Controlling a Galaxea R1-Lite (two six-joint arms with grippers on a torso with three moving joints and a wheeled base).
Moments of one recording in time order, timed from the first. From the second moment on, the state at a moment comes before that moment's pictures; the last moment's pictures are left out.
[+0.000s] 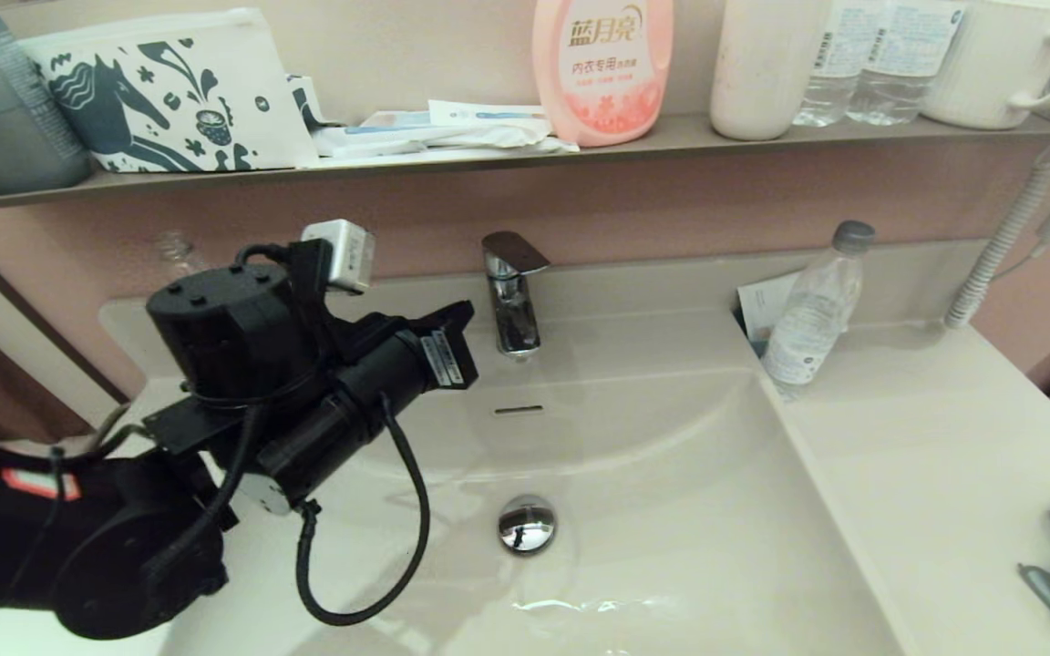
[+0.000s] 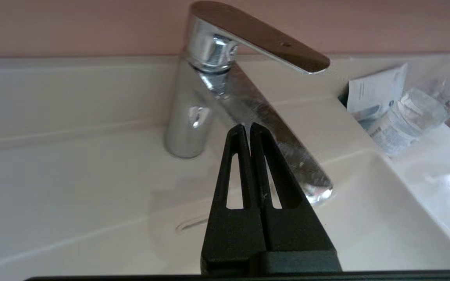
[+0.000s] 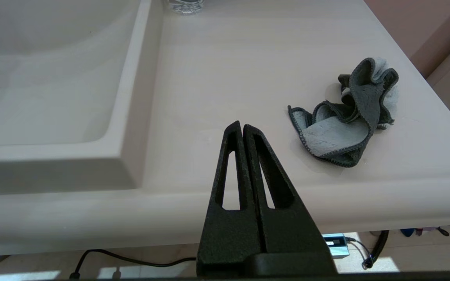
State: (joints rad) left arm -0.60 1.68 -0.72 -1.00 0.20 -0.18; right arm 0.00 0.00 0.00 0.00 0.01 -0.06
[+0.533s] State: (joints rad) left arm -0.62 1.86 -0.86 -1.10 0.24 -0.19; right arm 0.00 0.00 0.00 0.00 0.01 -0.06
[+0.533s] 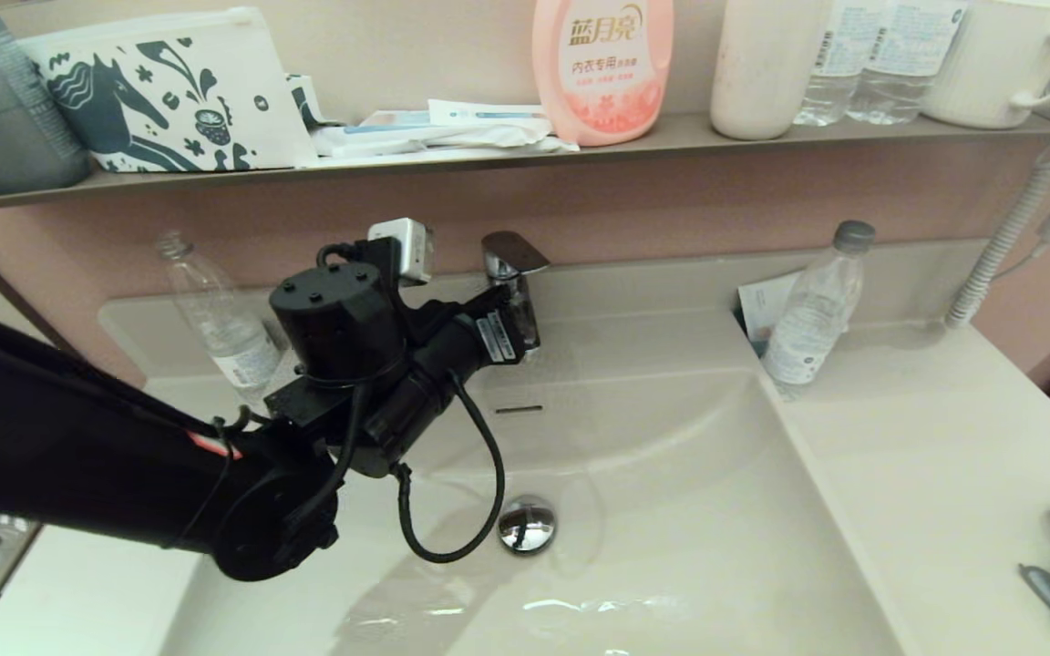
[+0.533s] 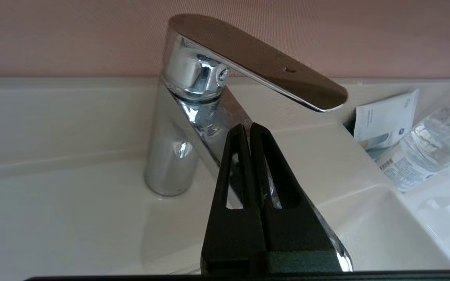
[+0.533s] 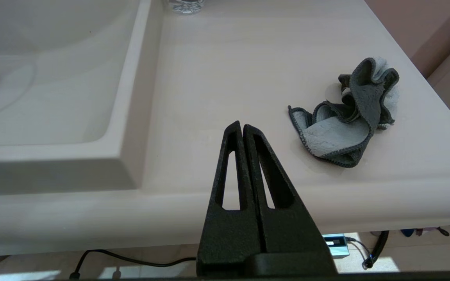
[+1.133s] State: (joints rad) left arm -0.62 1.88 -0.99 -1.10 0.28 -0.25; right arm 0.00 0.00 0.00 0.00 0.01 -0.06
